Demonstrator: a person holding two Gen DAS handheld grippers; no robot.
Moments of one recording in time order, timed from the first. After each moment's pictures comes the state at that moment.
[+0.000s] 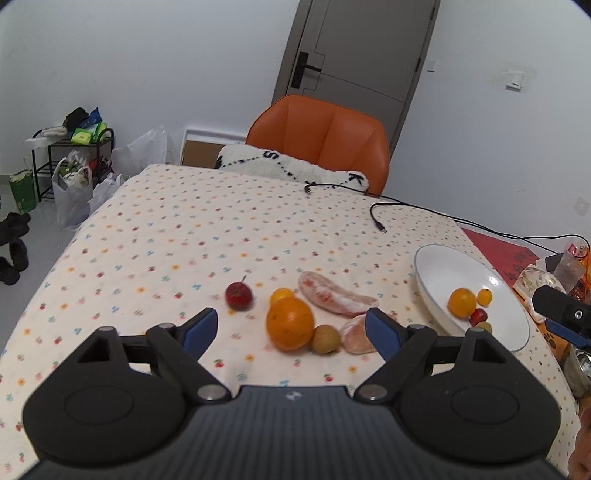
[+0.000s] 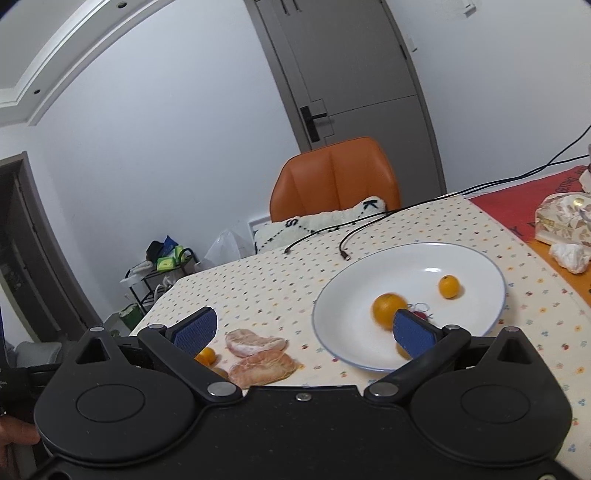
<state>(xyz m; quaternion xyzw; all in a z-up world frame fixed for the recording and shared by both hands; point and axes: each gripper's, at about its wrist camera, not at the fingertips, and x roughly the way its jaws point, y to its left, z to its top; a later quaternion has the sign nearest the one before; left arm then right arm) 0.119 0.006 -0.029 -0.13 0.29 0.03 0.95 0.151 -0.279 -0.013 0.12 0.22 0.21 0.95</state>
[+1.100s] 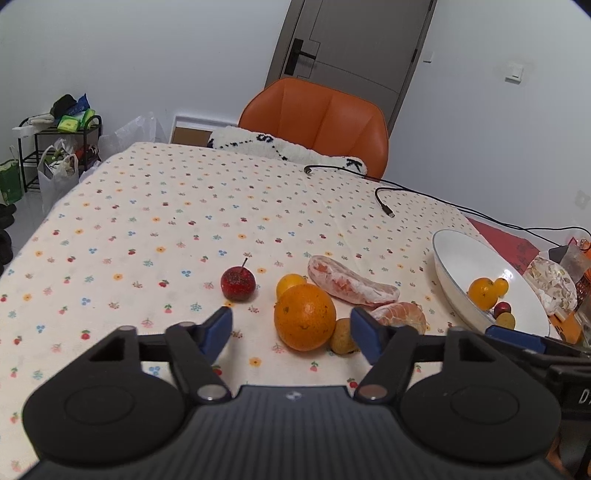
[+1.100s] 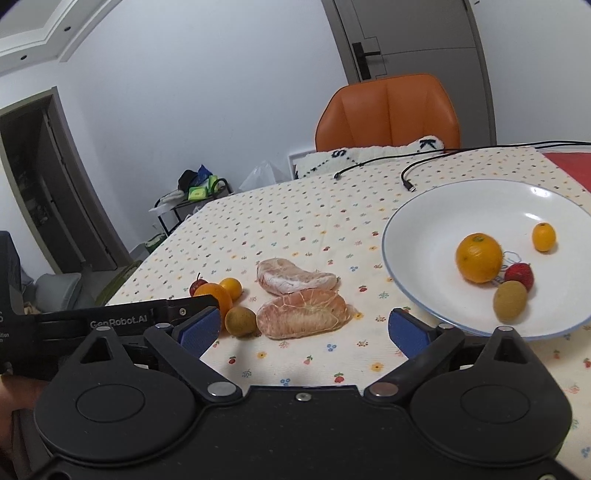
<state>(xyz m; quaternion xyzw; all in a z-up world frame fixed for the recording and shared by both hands) 0.152 0.015 -0.068 -0.14 0.30 0.01 0.94 0.182 -0.216 -0.056 0.06 0.30 0.28 0.91</state>
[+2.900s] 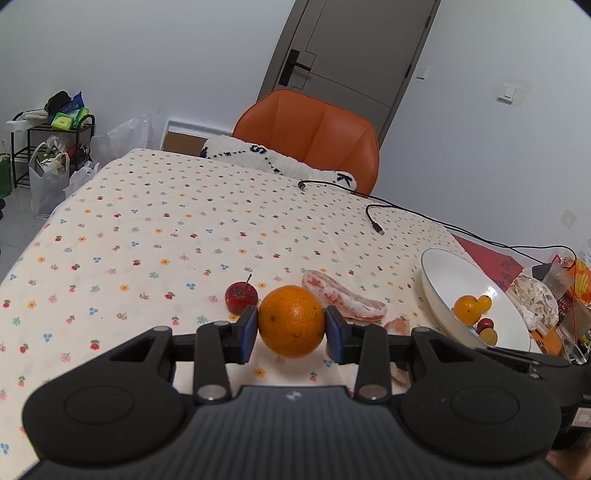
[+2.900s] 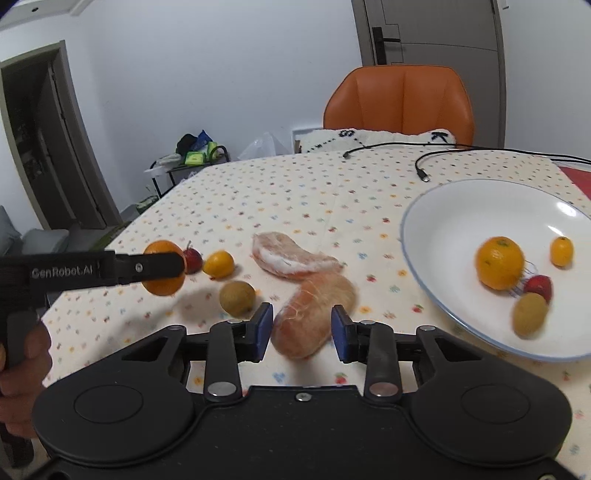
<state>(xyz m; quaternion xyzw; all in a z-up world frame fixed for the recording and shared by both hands) 0.142 0.031 -0.056 -0.17 0.28 -0.01 0.94 0.186 -0.199 -0.061 0.00 0.32 0.28 0.91</state>
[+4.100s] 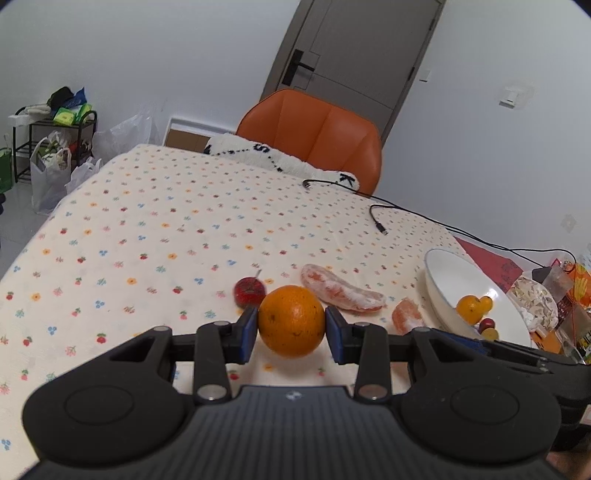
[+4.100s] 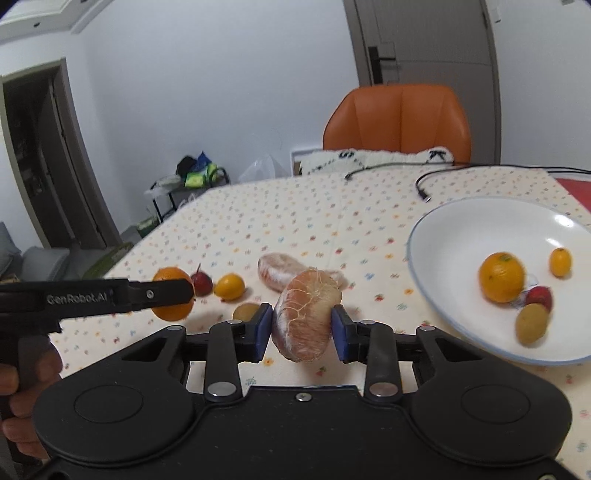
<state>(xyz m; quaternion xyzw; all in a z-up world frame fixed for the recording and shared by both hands) 0.136 0.034 -0.057 -0.17 0.28 -0.01 0.94 0.180 -0.197 -0.053 0.02 0.28 0.28 0.92</state>
